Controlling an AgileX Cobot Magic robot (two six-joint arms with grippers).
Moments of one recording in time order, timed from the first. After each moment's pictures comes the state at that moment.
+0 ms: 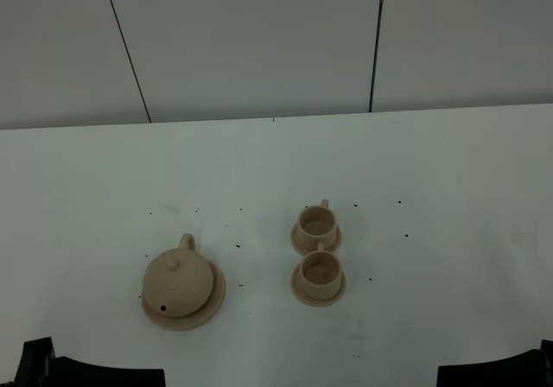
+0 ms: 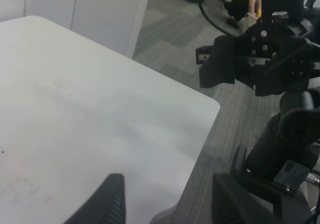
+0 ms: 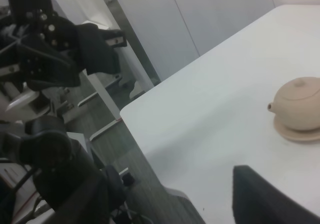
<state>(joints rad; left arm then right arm) 0.12 0.71 -0.28 -1.38 1.18 1.53 0.05 0.82 -0.18 1.68 1.20 -1.79</state>
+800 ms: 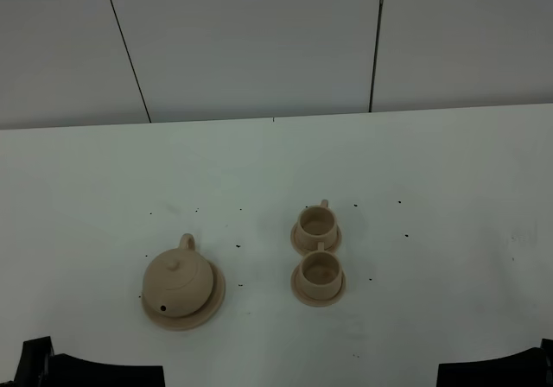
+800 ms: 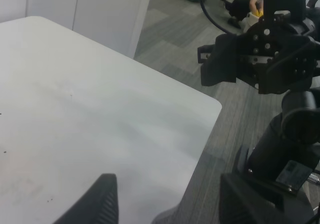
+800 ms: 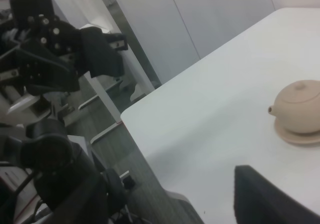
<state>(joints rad) 0.12 0.71 -0.28 -1.38 1.17 1.54 0.05 0.82 -0.18 1.69 1.20 -1.79</state>
